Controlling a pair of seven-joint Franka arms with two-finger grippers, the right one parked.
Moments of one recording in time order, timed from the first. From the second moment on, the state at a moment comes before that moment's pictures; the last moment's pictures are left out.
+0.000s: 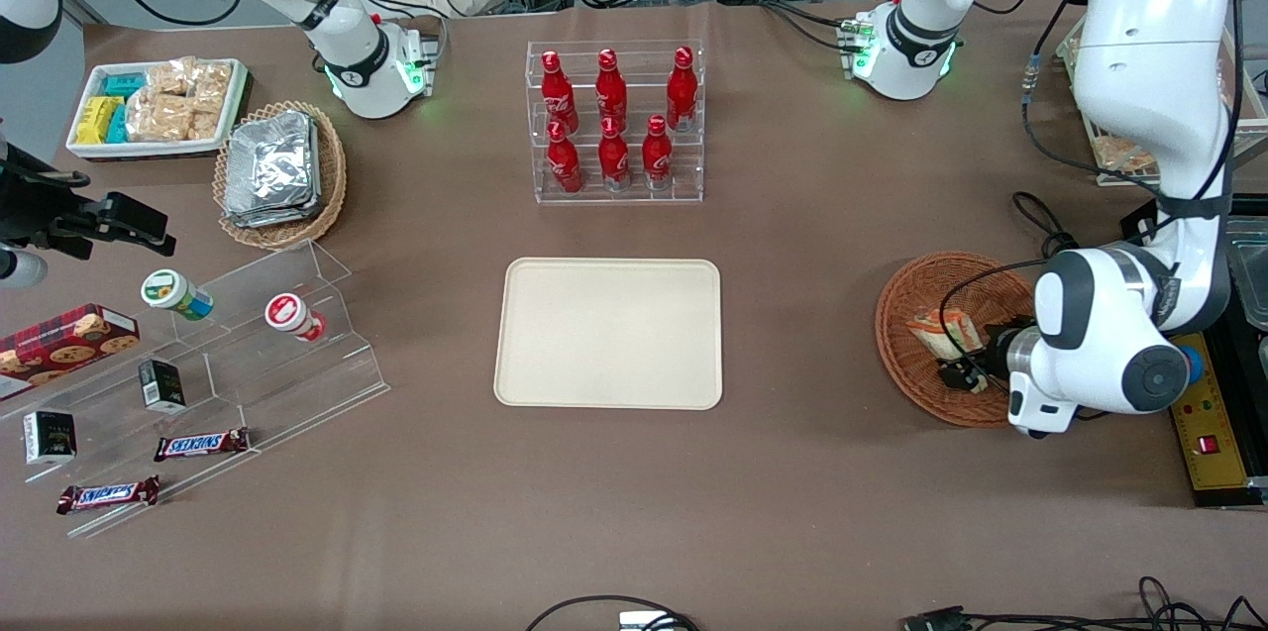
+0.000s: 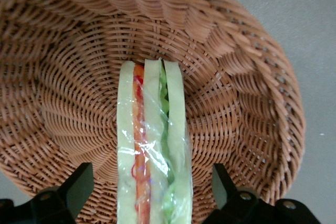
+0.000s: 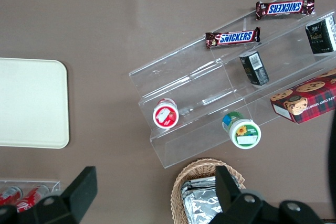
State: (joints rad) arm 0.01 0.64 -0.03 -1.61 -0.07 1.89 -0.58
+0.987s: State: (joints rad) arm 0.01 0.65 -0.03 -1.63 -0.07 1.88 -0.58
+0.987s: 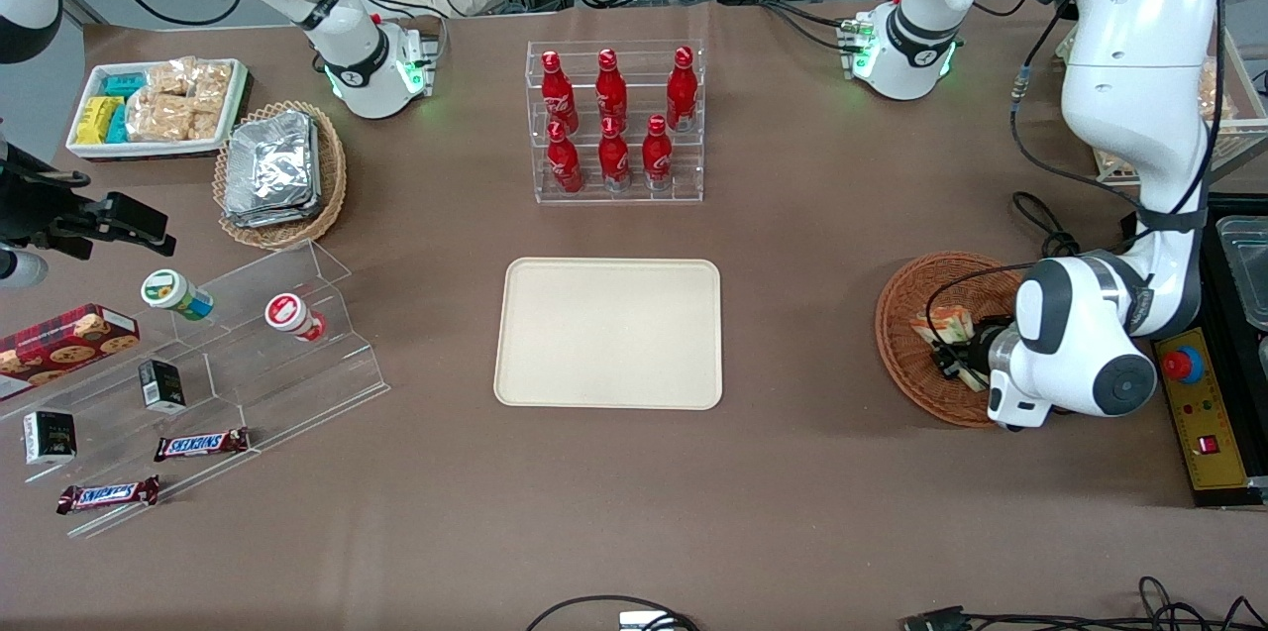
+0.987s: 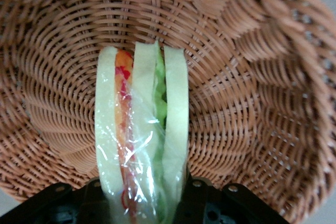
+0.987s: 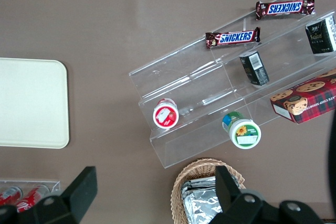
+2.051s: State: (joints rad) arm -0.14 0.53 -0.35 -1.49 -0.06 1.78 -0.54
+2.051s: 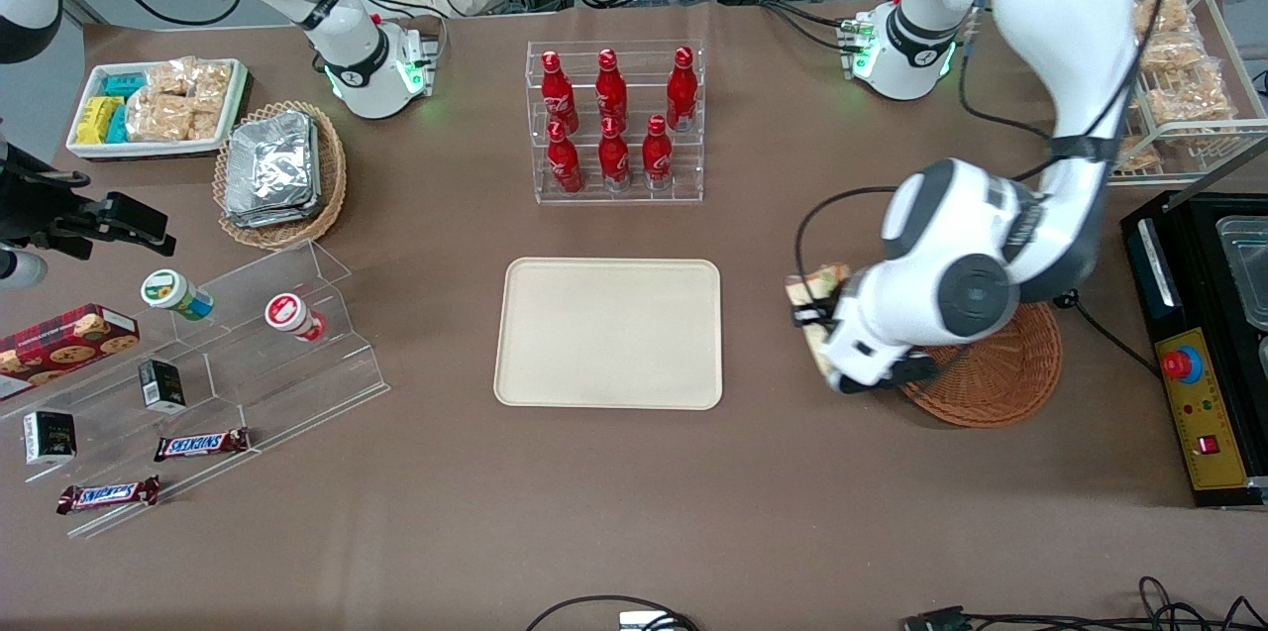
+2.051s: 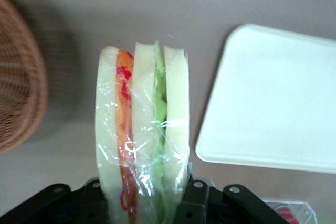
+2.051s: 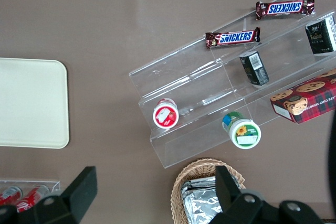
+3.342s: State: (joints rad) arm -0.38 0.85 -0.34 -1.44 -0.05 2.11 -0.49
